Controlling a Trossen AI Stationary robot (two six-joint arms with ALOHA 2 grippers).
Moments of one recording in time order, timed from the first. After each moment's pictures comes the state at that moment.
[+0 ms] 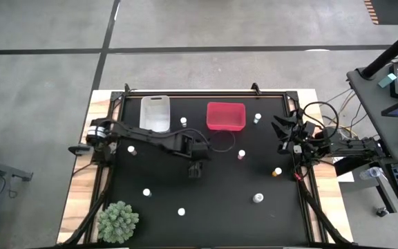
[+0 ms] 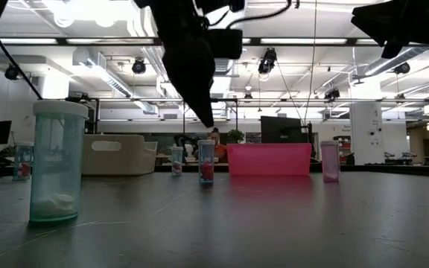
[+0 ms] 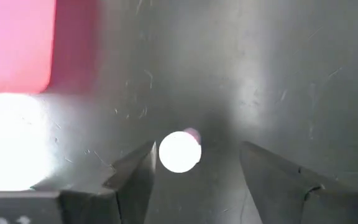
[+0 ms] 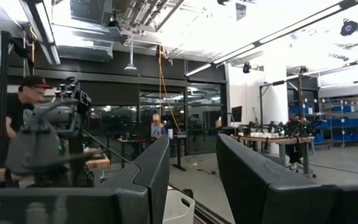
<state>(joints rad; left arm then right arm) -0.08 1.88 1.51 -0.79 -0.20 -0.06 0.01 0.11 0.08 0.47 0.37 -0.19</state>
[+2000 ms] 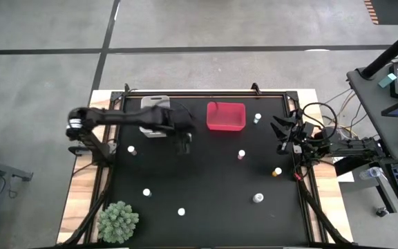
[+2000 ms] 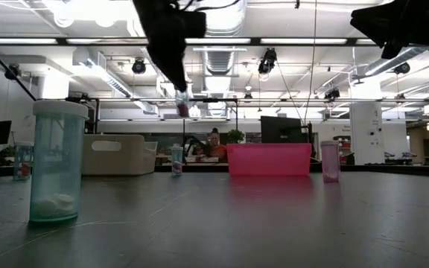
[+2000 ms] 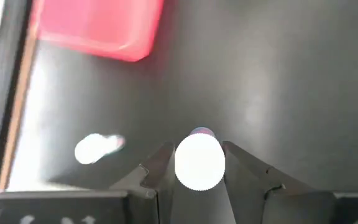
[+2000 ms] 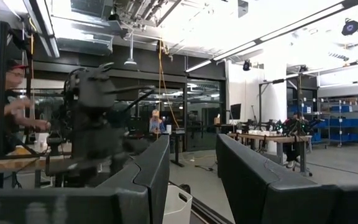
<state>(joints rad) 0.12 1.62 1.46 -0.94 -0.18 -0.02 0.01 0.11 0.08 0.45 0.37 -0.20</state>
